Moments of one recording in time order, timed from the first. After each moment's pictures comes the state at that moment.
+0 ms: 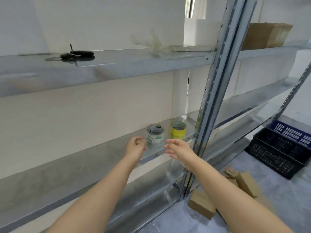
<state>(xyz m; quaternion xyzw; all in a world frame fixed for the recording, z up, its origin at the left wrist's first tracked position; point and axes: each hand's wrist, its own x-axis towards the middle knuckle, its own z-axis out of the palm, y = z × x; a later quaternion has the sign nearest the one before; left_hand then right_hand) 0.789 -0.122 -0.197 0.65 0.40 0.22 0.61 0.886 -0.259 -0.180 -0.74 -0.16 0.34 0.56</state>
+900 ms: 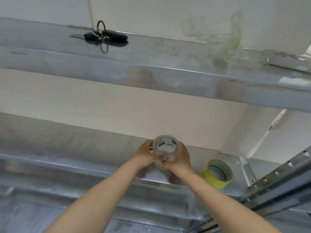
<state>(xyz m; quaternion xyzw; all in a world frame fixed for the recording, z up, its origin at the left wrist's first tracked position) 0.857 -0.052 -0.241 0.64 0.53 0.23 0.50 0.995 -0.100 -0.249 -0.77 -0.52 0.20 0.31</state>
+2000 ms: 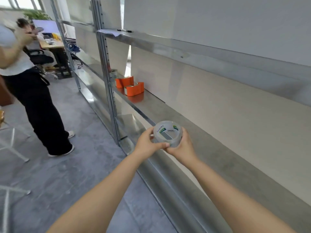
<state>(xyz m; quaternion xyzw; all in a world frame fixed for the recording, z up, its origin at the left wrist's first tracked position) 0.319 -0.123 -0.193 0.43 0.65 0.55 0.30 0.452 -0.059 -0.183 -0.41 -0.77 0.35 0.35</state>
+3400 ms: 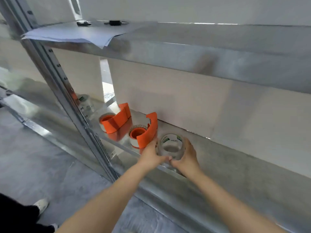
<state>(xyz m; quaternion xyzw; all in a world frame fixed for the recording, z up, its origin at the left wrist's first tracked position) -0.095 0.207 -0.249 0.59 0.63 0.34 0.38 0.051 0.220 -0.265 -0.58 -0.65 0.32 0.36</state>
